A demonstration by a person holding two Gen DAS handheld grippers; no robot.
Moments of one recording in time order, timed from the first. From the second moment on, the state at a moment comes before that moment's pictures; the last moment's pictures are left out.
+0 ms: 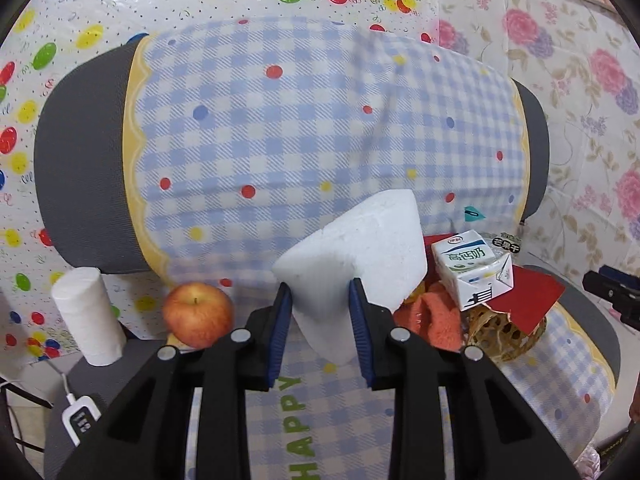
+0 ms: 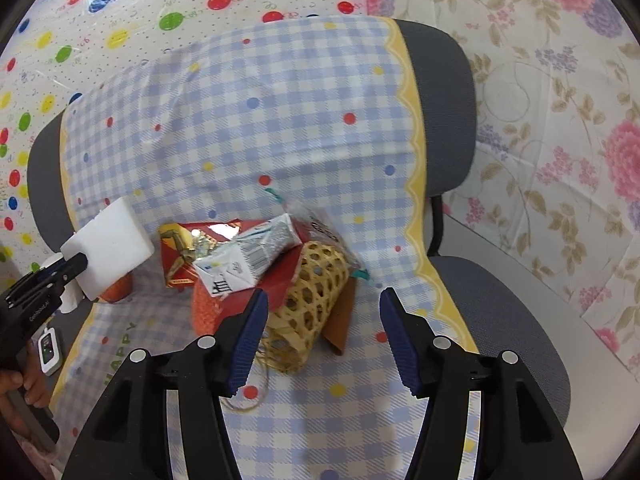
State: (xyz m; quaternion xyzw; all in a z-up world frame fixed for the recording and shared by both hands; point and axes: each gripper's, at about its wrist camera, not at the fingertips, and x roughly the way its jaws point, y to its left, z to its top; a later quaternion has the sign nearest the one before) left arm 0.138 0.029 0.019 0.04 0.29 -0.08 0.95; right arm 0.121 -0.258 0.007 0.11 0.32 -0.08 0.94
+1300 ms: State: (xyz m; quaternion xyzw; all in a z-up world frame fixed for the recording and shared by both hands) left arm 0.060 -0.043 0.025 0.07 0.28 -0.18 0.94; right arm 0.044 -0.302 0.036 0.11 0.30 -0.12 0.94
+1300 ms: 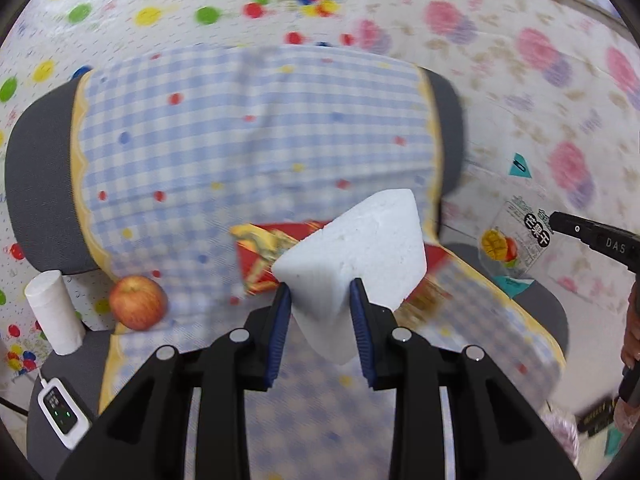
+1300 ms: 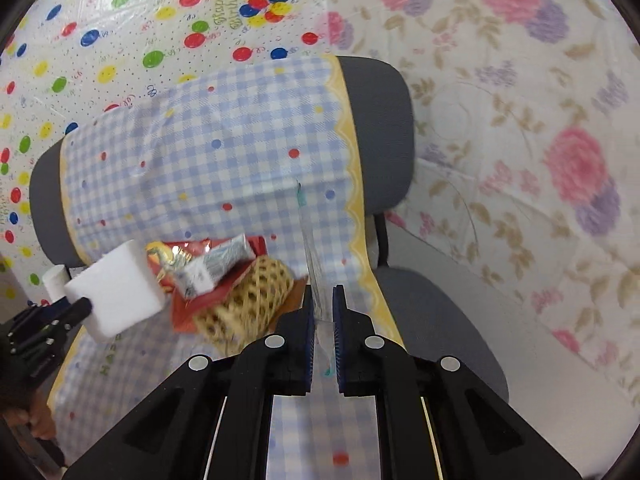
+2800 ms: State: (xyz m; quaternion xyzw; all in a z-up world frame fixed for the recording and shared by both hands) left arm -0.165 -0.248 -0.101 0.19 0.34 -0.46 0.80; right arm -0.284 -0.323 -0.087 0.25 0.36 -0.33 0.83
